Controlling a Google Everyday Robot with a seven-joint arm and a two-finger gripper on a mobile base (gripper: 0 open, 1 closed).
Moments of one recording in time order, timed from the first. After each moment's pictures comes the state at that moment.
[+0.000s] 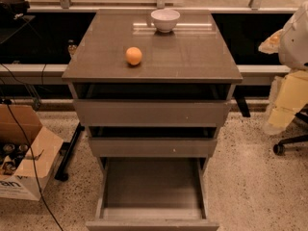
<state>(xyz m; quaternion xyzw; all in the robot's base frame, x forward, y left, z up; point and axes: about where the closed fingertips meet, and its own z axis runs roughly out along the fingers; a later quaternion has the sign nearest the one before) 0.438 -0.217 0.976 -0.60 0.78 -0.03 0.16</state>
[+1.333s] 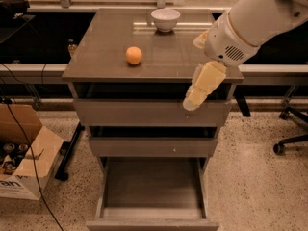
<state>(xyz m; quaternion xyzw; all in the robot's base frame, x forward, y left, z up) 0.524 -0.098 0.945 -0.61 0.74 0.09 0.28</state>
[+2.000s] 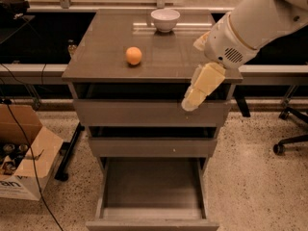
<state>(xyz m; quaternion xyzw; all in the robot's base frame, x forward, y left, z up) 0.525 -0.094 0.942 -0.60 0.74 0.10 0.28</state>
